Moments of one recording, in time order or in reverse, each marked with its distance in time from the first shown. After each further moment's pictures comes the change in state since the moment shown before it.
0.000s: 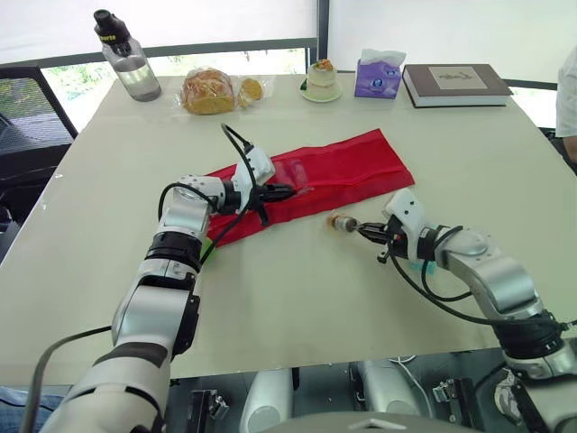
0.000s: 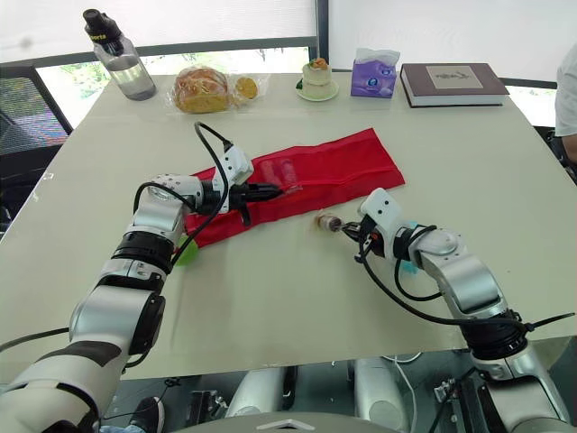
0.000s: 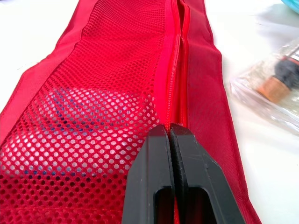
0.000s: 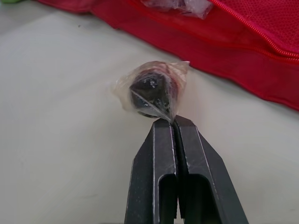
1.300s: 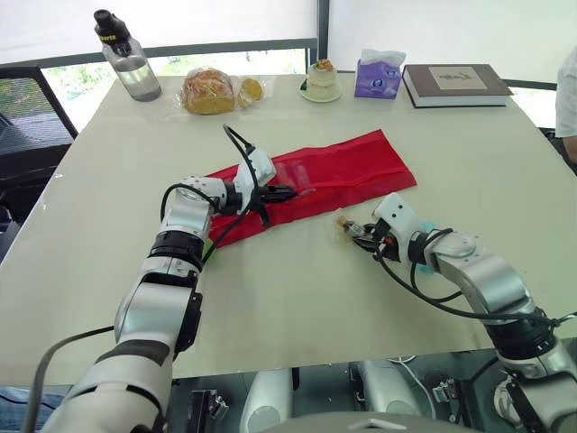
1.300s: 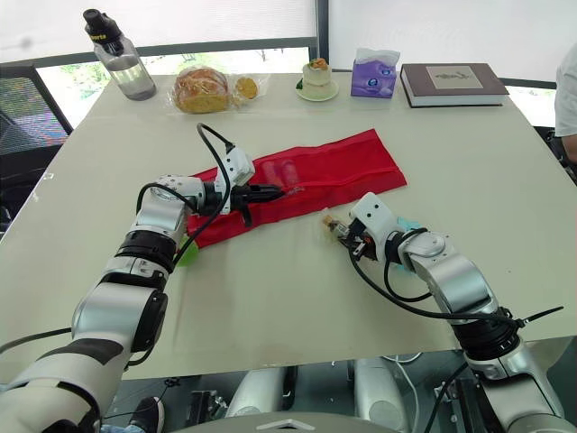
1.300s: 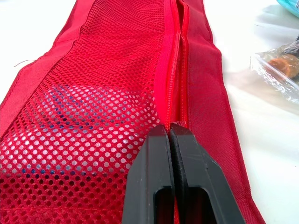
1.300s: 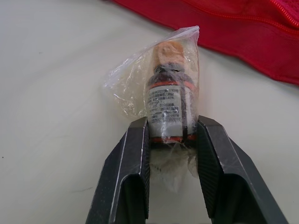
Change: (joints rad) left arm -0.017 -0.011 0.001 0.047 0.001 -0.030 -0.011; right arm -0.023 0.007 0.070 -0.030 -0.064 0.130 -0.084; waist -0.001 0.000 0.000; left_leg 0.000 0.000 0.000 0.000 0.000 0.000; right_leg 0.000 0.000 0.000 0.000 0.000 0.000
